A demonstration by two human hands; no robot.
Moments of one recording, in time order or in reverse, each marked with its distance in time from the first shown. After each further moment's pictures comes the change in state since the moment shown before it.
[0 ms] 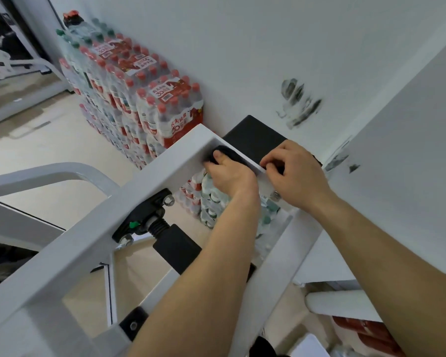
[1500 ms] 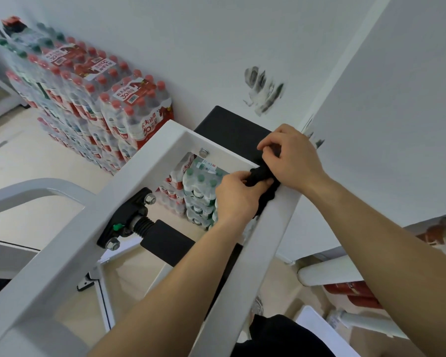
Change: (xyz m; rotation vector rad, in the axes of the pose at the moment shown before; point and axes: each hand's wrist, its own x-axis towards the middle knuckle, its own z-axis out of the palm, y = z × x) left_hand -0.045 -0.033 -0.058 0.611 -0.799 0.323; right_hand -0.024 0.015 -0.023 -0.054 0.120 0.152
